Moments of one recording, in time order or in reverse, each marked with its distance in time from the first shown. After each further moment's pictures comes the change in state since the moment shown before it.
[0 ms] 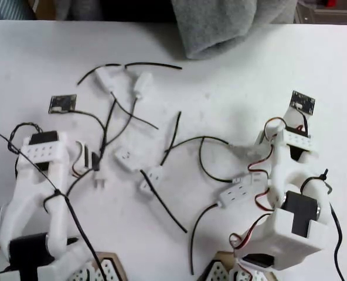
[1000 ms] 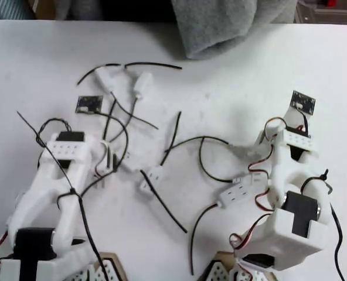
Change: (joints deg) left arm 11.3 3.3 0.7 -3.0 7.4; right arm 0.0 0.0 0.0 0.0 0.0
